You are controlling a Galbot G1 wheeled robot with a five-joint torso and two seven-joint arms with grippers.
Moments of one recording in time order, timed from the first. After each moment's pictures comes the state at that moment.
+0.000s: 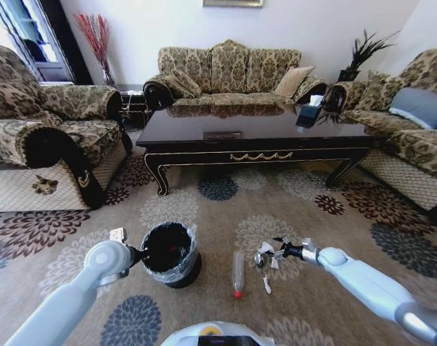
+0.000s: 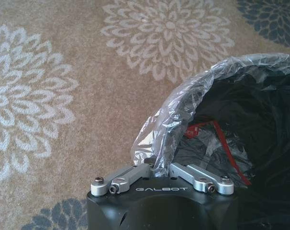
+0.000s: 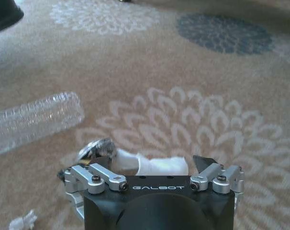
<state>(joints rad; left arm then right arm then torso) 1.20 -0.80 -0.39 -2.15 -1.86 0.74 -1.24 -0.66 0.73 -0.32 0.85 0.55 0.22 -0.70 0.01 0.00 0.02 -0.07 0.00</state>
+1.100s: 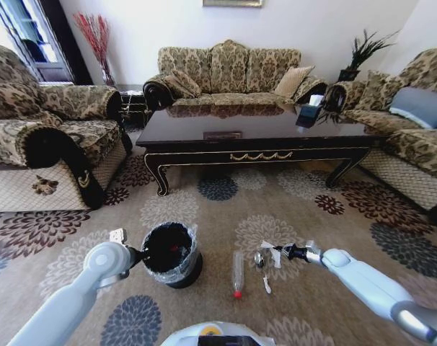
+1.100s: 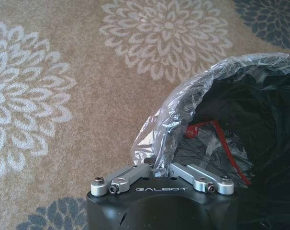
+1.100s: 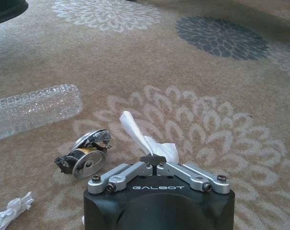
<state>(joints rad) 1.22 -0.82 -0.39 -2.16 -1.84 0.74 -1.23 -0.70 0.69 -0.27 0.88 0.50 0.26 -0.69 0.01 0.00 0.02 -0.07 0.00</state>
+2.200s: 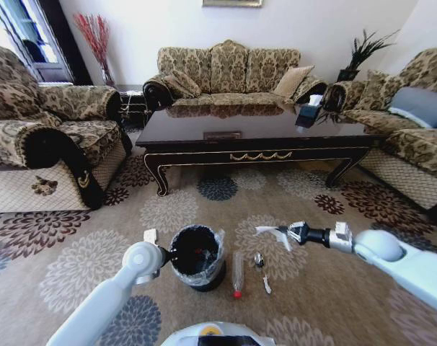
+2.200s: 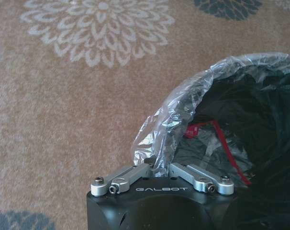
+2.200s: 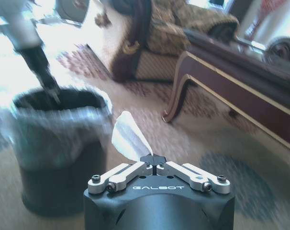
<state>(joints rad) 1.02 -0.98 -0.07 -2.08 -1.71 0.74 -1.24 -1.22 0.17 0.31 1.86 0.76 0.16 -0.59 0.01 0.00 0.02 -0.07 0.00</state>
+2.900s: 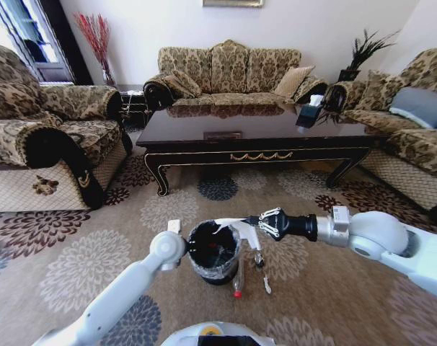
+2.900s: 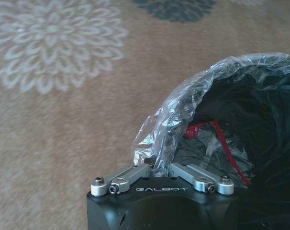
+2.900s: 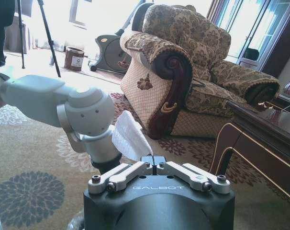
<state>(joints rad) 0.74 -1.09 0.20 -1.96 -1.72 0.74 -1.30 -1.22 0.05 0.42 2.25 0.95 0.08 -0.49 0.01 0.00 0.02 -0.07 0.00</state>
